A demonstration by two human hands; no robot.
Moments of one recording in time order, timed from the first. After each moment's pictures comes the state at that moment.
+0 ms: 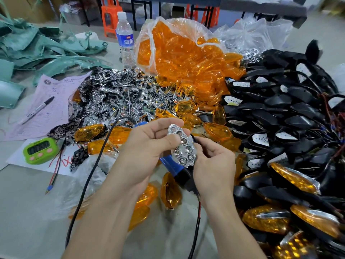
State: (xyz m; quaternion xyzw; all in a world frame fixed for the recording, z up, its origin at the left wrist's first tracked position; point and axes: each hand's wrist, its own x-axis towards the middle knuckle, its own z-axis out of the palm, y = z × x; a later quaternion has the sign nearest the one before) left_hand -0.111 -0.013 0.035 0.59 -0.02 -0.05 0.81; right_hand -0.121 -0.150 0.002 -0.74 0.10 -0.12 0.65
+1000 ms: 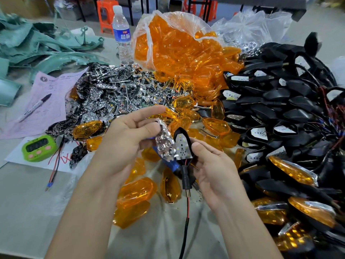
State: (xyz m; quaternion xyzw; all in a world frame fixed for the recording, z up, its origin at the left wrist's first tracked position) left_hand -0.102 0.017 0.033 0.62 -0.01 -0.01 0.79; right_hand -0.124 -0.168 -0.004 -0.55 0.15 0.08 0.82
